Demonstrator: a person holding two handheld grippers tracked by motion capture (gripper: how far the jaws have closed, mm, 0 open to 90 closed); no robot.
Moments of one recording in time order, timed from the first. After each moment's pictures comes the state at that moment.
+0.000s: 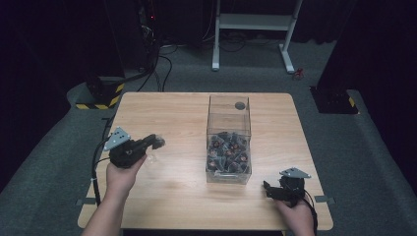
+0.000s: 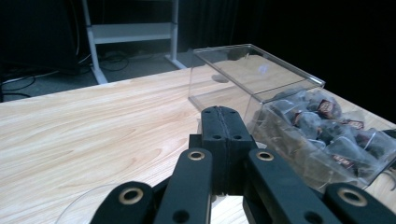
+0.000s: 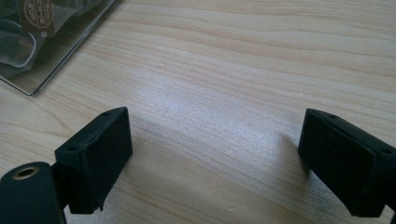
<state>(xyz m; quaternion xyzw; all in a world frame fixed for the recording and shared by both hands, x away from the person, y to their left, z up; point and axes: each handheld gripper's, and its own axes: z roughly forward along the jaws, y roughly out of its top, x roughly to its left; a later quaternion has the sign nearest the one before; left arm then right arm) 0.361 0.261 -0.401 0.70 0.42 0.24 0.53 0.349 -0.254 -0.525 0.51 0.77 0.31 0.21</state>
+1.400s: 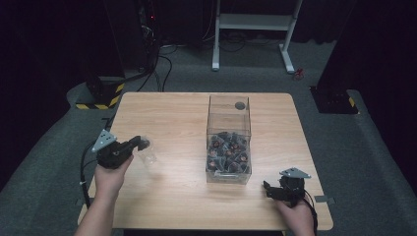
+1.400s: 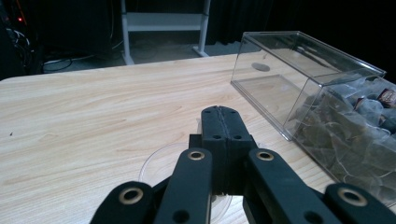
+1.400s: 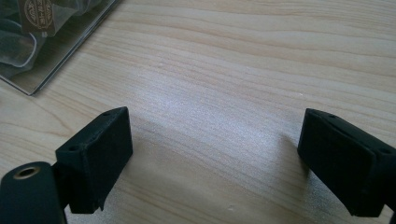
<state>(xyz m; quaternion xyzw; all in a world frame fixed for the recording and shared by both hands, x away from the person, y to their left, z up) 0.365 0.298 -0.425 0.68 0.47 0.25 0.51 0.348 -0.254 -0.524 0.51 0.77 0.31 0.21</state>
